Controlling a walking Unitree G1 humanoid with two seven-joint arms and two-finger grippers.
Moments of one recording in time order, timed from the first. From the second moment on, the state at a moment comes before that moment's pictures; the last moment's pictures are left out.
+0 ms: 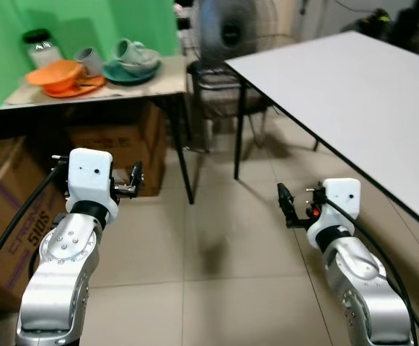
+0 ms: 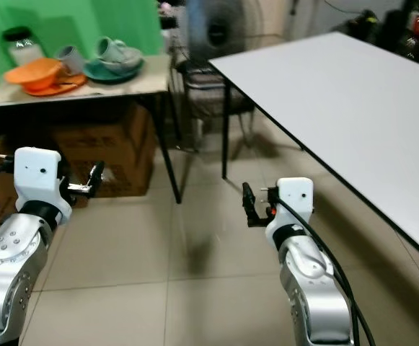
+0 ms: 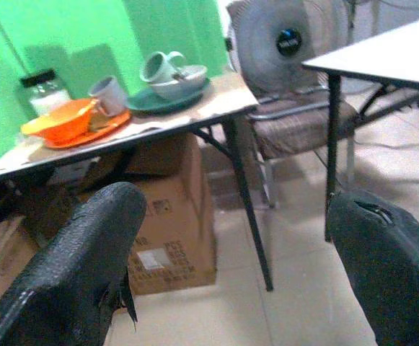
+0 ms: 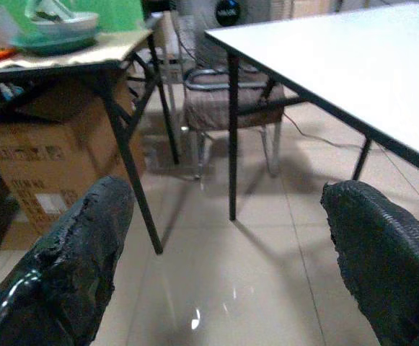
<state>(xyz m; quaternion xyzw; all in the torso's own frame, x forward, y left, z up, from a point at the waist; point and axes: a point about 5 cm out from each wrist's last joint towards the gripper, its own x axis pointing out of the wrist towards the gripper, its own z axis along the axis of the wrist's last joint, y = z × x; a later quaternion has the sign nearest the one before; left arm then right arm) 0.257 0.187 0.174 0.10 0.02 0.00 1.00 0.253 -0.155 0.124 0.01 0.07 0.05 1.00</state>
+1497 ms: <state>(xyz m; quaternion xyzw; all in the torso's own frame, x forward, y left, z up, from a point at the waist) 0.260 0.179 0.155 0.10 0.03 -0.05 0.99 0.268 -0.163 0.130 0.03 0.04 0.02 1.00</state>
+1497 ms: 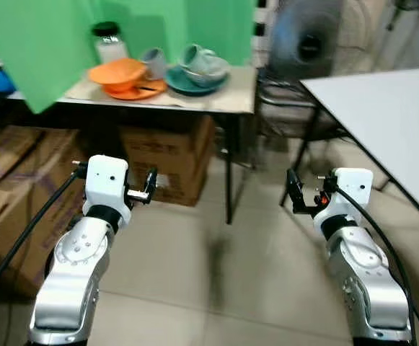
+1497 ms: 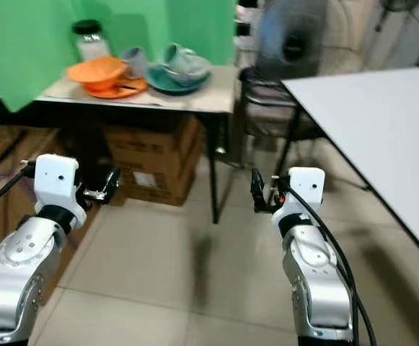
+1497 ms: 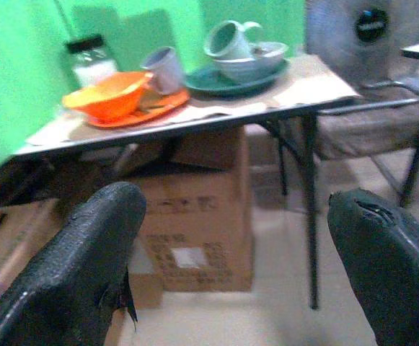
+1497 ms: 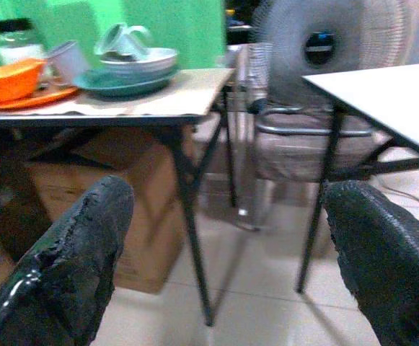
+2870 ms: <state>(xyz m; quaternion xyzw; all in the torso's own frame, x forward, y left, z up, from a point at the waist) 0.252 0.182 0.152 0.10 0.03 -0.05 0.99 0.262 -0.158 0.119 0.03 0.05 0.04 1.00</state>
